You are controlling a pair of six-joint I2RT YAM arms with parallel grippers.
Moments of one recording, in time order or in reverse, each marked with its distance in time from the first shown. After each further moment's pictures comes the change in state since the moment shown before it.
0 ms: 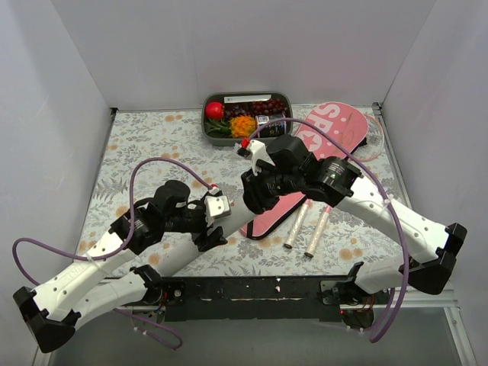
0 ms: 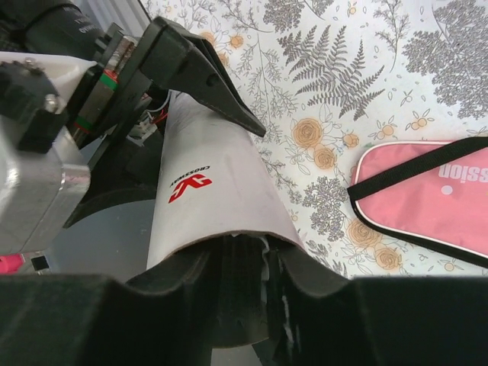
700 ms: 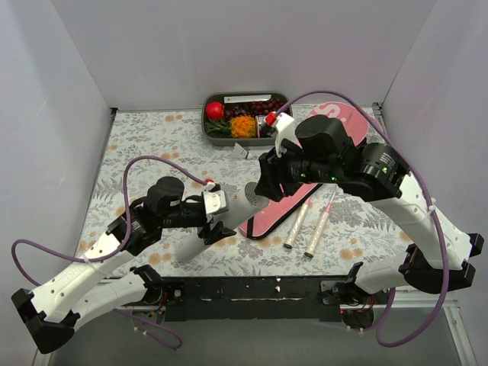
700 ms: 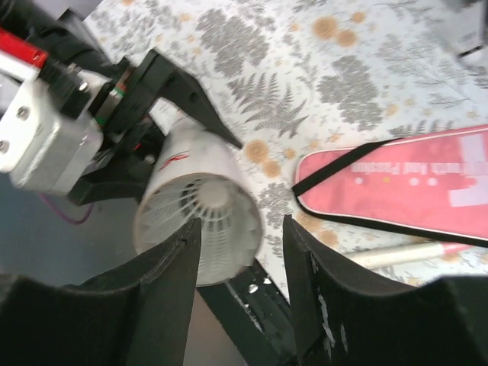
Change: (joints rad) left arm -0.004 -0.014 0.012 0.175 0.048 -0.006; right arm 0.030 -0.002 0.389 -0.299 0.208 -0.041
